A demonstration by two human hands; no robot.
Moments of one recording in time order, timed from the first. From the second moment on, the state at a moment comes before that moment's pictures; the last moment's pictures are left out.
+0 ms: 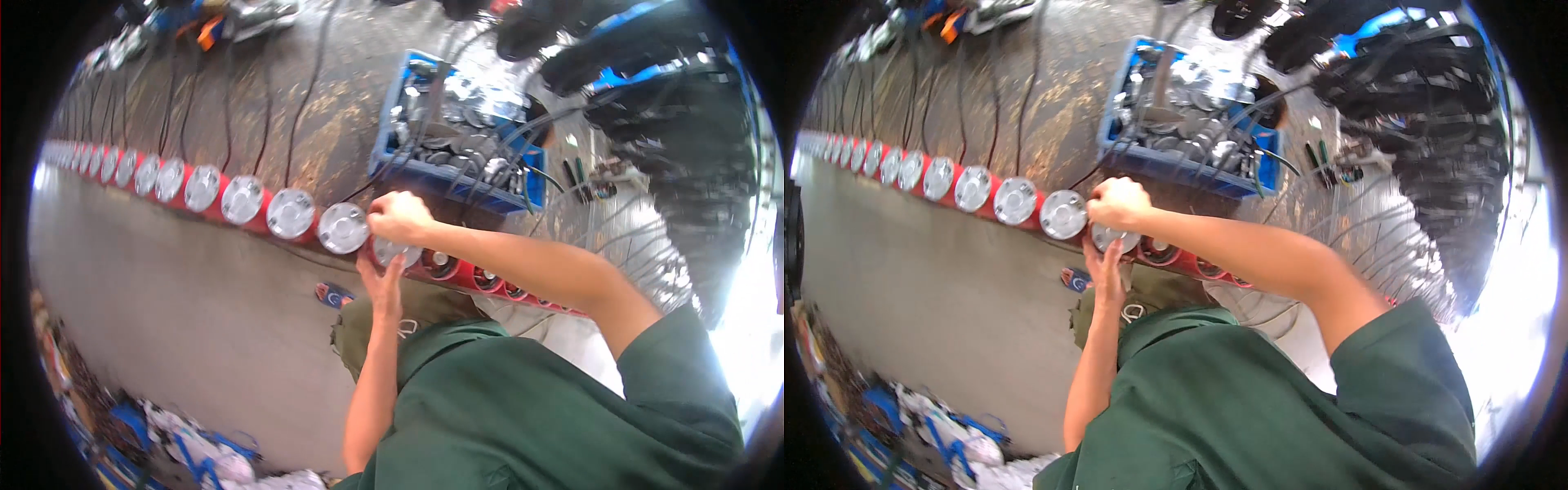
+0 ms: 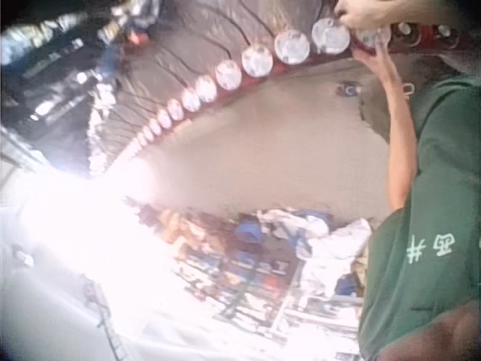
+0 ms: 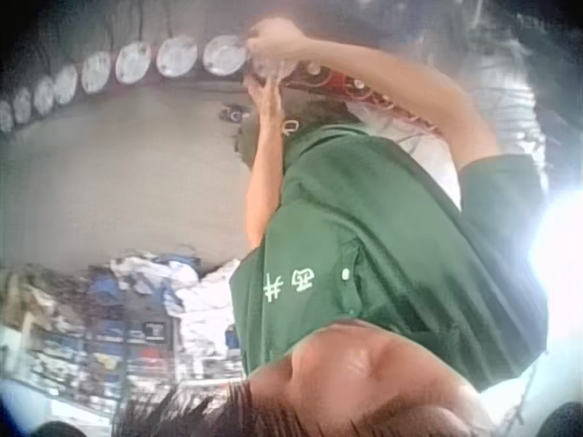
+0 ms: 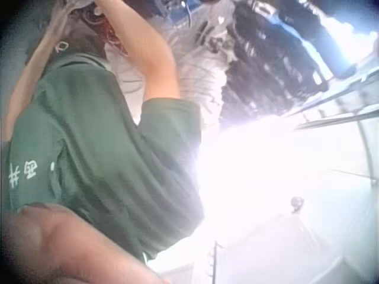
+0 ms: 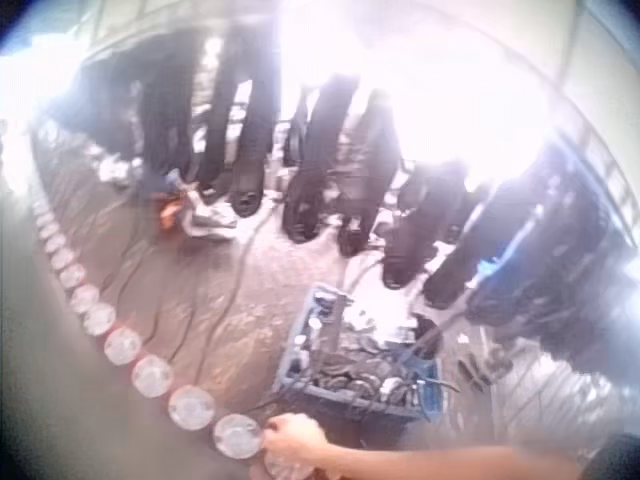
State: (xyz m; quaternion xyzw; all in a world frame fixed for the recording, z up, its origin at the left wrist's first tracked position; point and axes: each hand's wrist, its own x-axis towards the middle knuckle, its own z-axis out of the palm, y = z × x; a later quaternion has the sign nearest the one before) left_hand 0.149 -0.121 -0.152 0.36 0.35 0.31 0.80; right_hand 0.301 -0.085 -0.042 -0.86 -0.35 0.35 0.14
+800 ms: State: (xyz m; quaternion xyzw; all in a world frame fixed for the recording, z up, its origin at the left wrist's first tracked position) left_hand 0.136 -0.095 -0.125 0.38 0.34 0.19 0.84; right_hand 0.250 -0.192 -0.046 -0.89 -0.40 0.02 0.22
